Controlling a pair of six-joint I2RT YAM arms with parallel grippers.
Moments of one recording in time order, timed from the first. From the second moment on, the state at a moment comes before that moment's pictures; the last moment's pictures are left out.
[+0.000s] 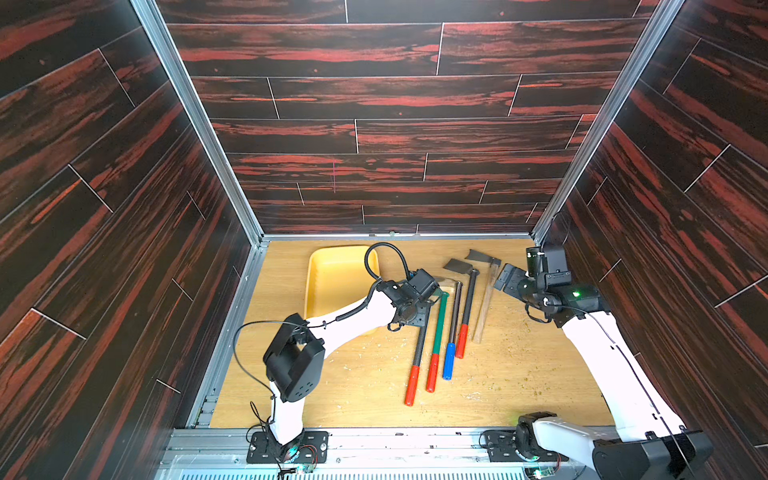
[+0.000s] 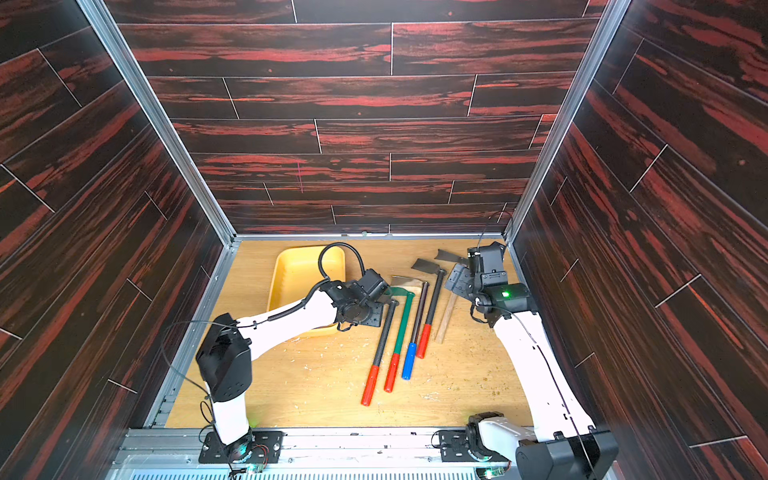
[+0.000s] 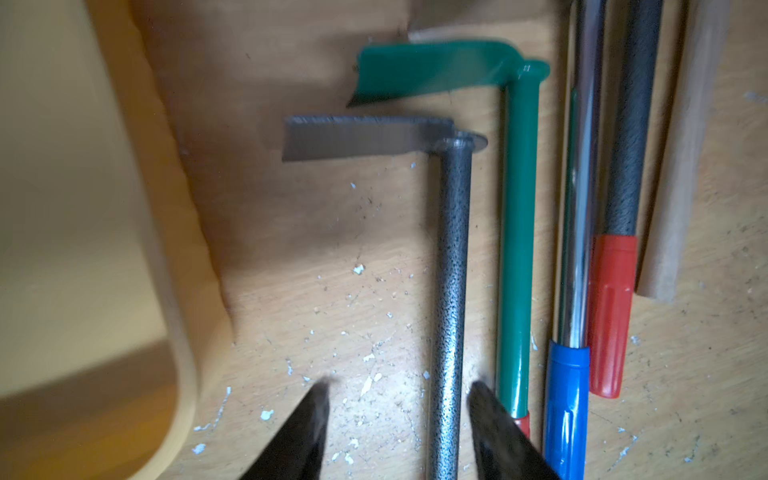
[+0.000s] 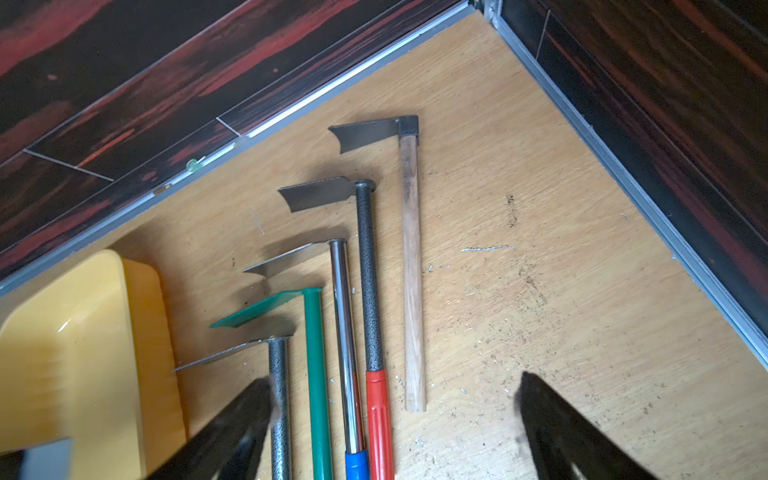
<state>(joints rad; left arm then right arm) -0.85 1.91 1.57 -0.80 -0.14 -0.62 0.21 1.19 1.29 -0.90 0.21 0.57</state>
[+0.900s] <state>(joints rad) -0.88 2.12 1.72 -0.83 -0.03 -0.59 0.17 1.19 1.27 -0.90 0.20 0.57</state>
